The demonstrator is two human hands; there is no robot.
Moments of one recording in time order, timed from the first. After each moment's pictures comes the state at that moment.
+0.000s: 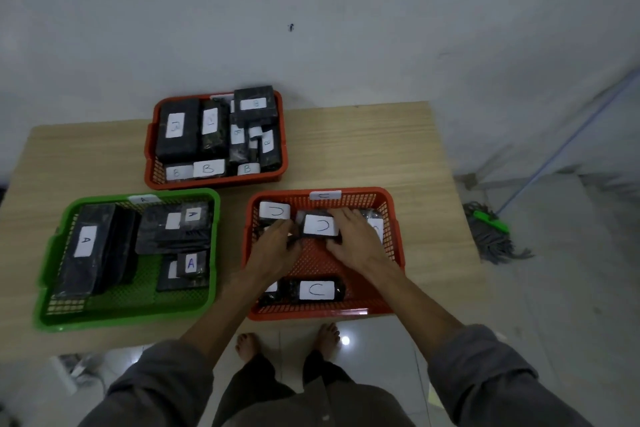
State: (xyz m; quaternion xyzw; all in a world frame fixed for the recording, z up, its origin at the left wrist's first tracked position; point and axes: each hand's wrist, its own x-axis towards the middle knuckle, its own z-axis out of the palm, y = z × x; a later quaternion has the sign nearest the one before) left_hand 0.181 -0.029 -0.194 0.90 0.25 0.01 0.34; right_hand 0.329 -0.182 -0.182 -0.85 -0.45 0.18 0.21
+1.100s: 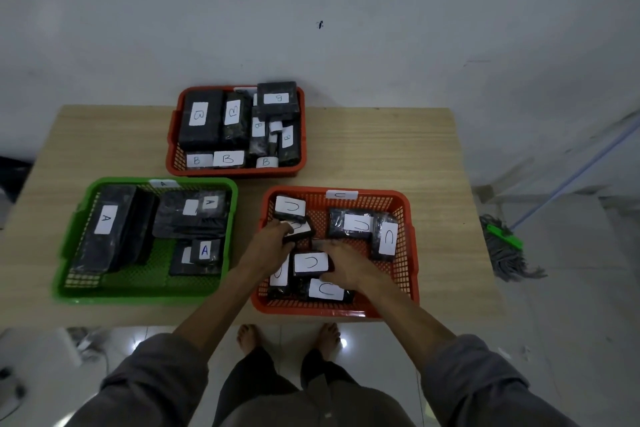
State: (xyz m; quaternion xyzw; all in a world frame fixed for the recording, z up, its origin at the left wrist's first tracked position) left_hand 0.155 -0.004 -0.201 0.91 0.30 -0.04 0.29; right_hand 0.292 -0.169 -0.209 -0.77 -0.48 0.39 0.14
